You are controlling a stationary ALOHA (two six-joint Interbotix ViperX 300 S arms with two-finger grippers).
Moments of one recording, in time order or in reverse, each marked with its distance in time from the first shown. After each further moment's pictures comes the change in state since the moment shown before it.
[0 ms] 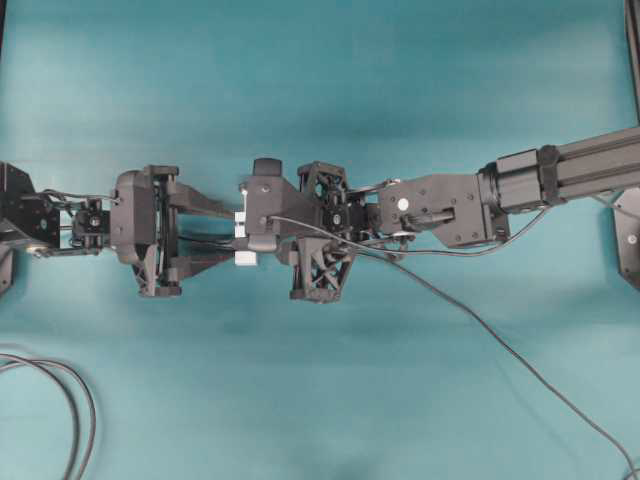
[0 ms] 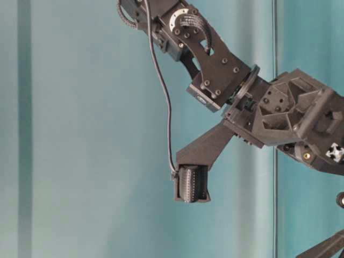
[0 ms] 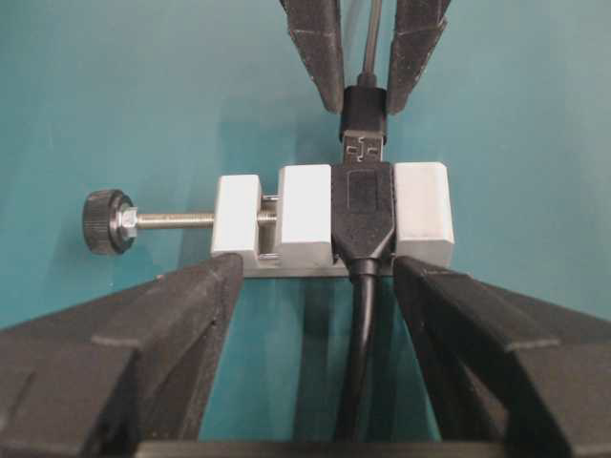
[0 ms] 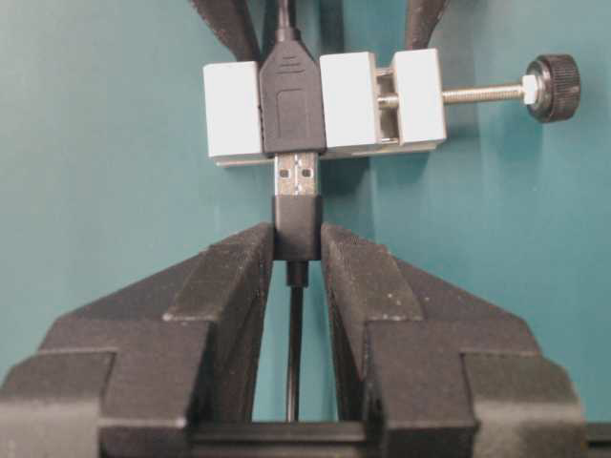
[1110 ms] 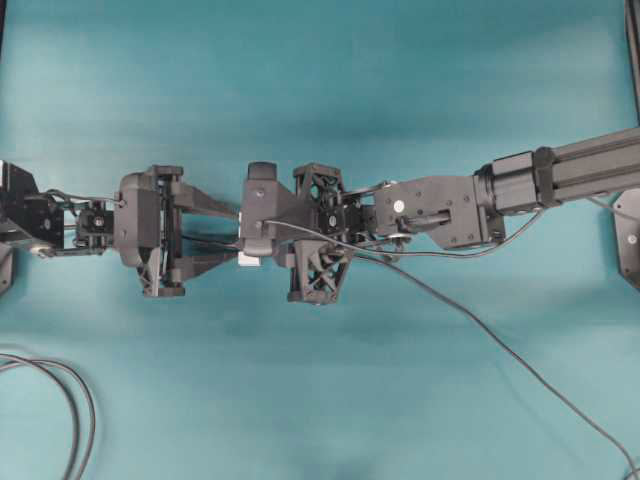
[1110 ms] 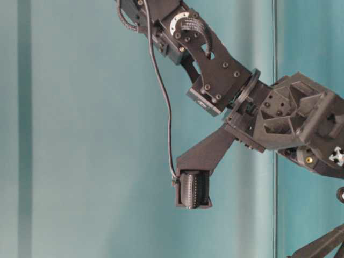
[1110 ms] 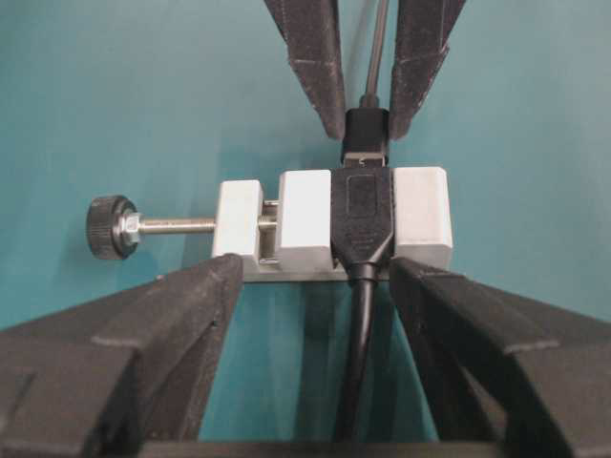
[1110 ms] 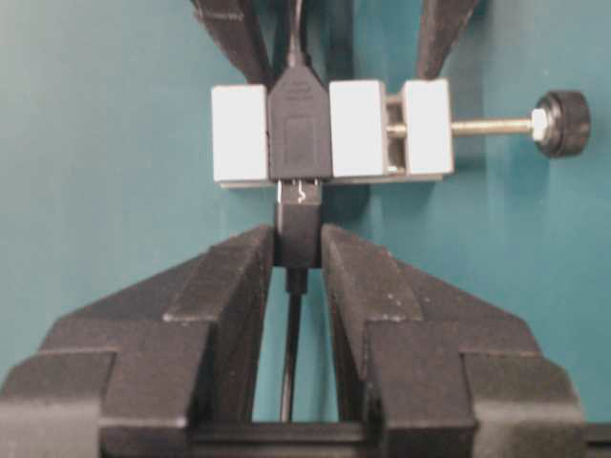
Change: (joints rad) left arm -0.005 0.002 -0.017 -0.002 0.006 0.026; right arm 0.005 0.011 -0.021 0.000 0.002 -0.020
